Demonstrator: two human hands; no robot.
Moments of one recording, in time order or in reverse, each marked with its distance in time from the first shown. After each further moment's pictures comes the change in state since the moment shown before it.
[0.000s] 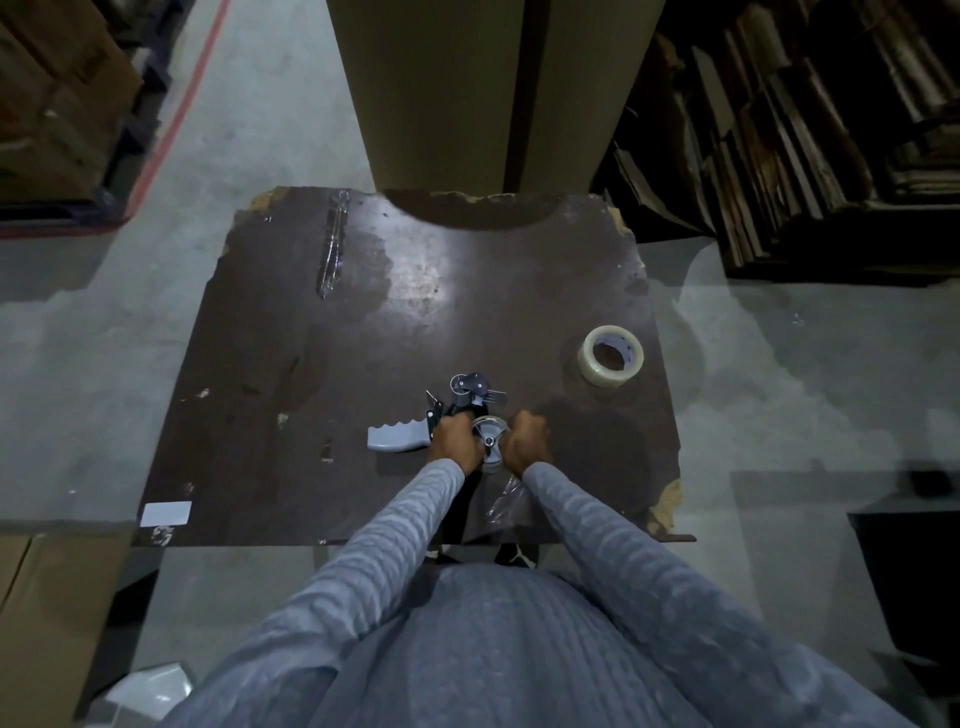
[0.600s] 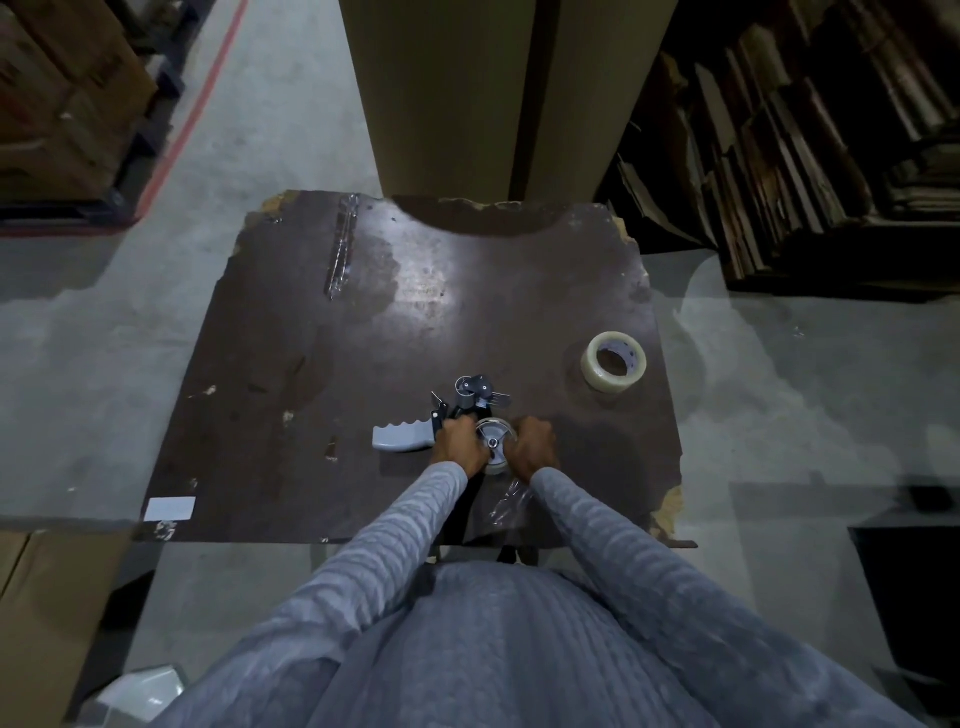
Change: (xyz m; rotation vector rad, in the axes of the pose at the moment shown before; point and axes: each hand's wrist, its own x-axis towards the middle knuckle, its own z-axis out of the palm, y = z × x) left_hand -0.005 -0.004 0.000 0.006 -0.023 -0.005; right_hand -0.006 0.003 -0.003 -0.028 -0.032 -0.013
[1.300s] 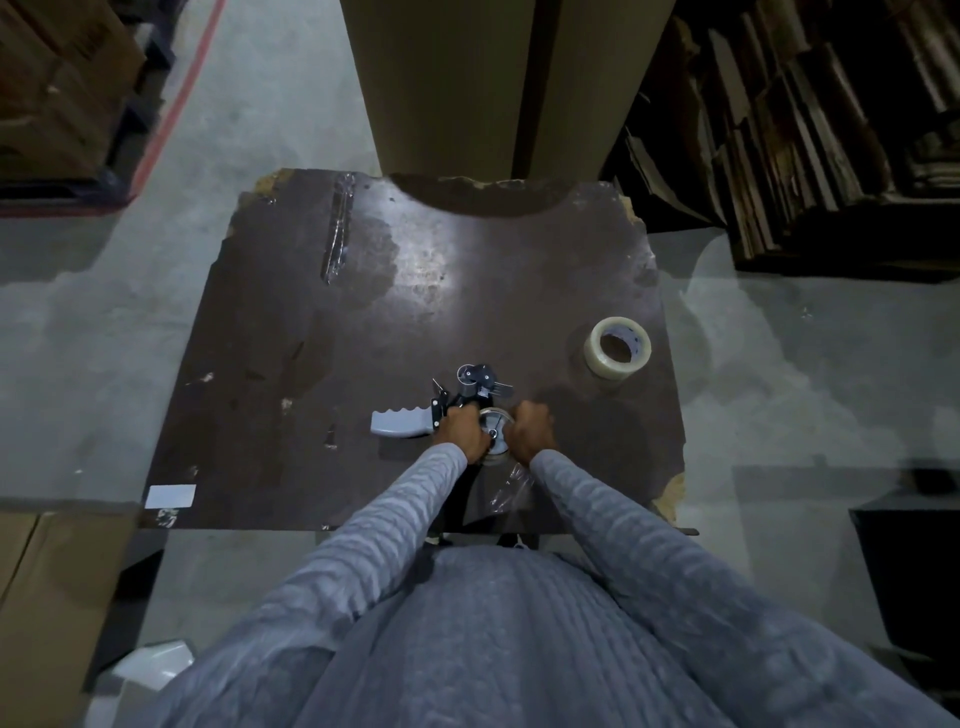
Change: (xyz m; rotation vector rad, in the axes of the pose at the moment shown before) left_hand 0.013 0.000 0.002 0.066 -0.121 -0.007; right_hand 0.016 -0.003 0.001 -0.070 -0.077 -0.025
